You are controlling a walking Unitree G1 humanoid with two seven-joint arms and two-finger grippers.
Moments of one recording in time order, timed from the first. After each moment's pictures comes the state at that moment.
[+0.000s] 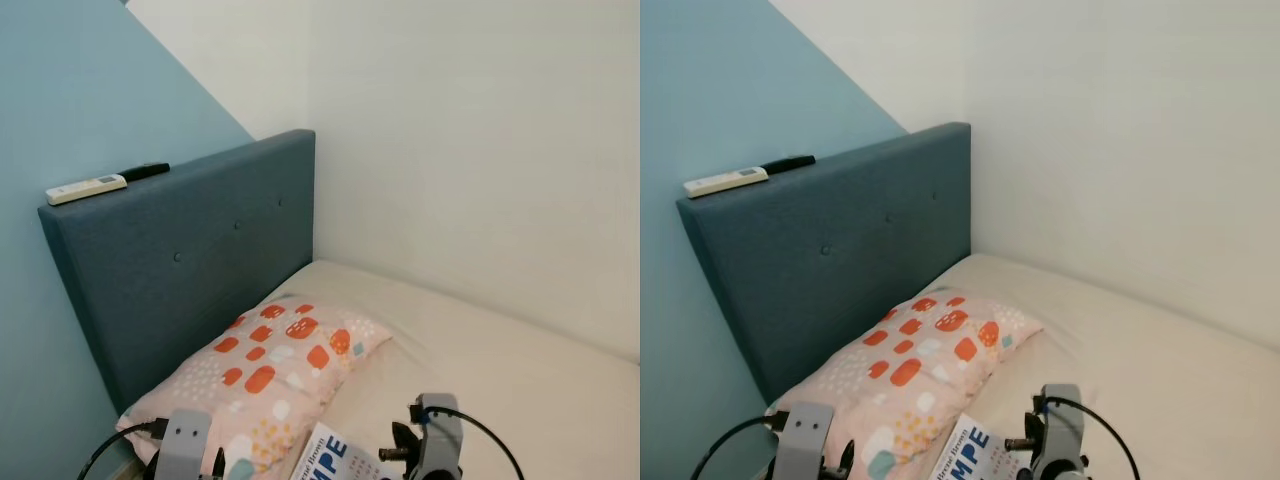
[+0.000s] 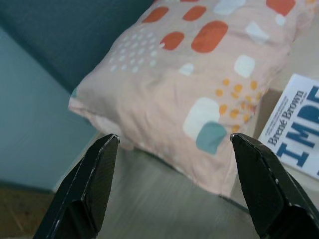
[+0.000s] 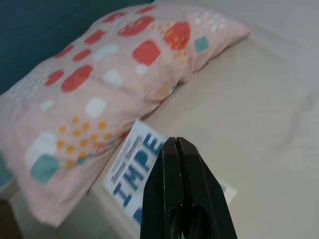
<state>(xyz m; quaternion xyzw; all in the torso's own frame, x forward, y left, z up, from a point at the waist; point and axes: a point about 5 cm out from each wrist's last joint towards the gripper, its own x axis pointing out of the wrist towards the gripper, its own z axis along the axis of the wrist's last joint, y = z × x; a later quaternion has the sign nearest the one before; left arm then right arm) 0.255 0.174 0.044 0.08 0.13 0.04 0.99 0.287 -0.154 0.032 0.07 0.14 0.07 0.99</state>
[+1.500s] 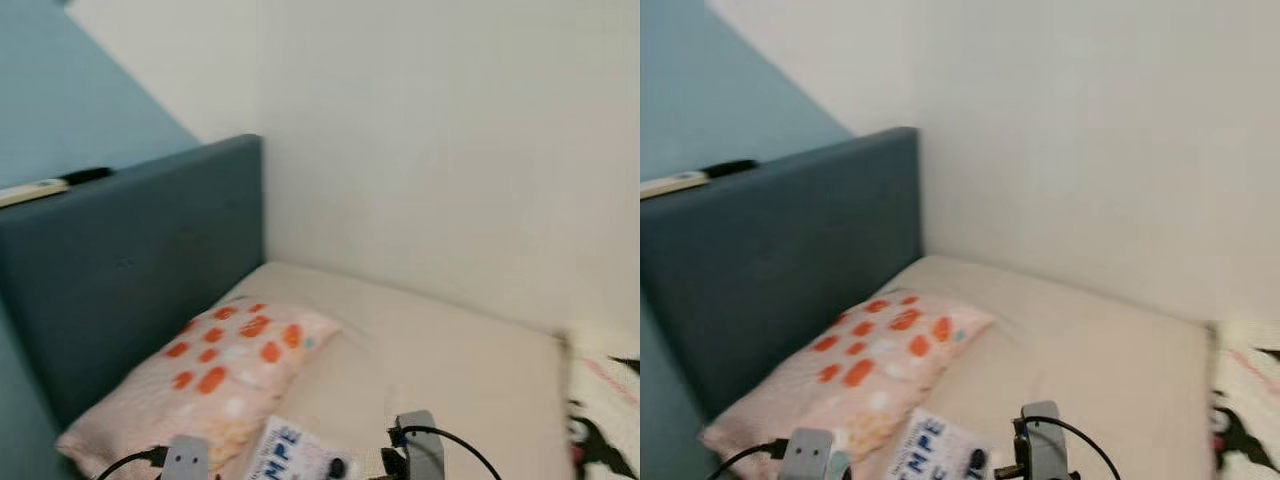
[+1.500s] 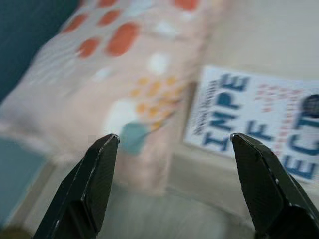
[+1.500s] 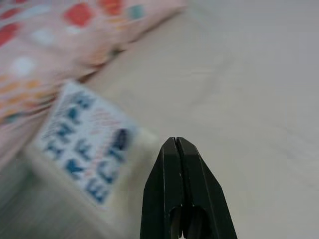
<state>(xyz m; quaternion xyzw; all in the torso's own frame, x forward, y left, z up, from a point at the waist) 0.242 0.165 0.026 0.08 0.14 0.04 0.99 0.281 -0.153 0.018 0.00 0.18 0.10 0.98</state>
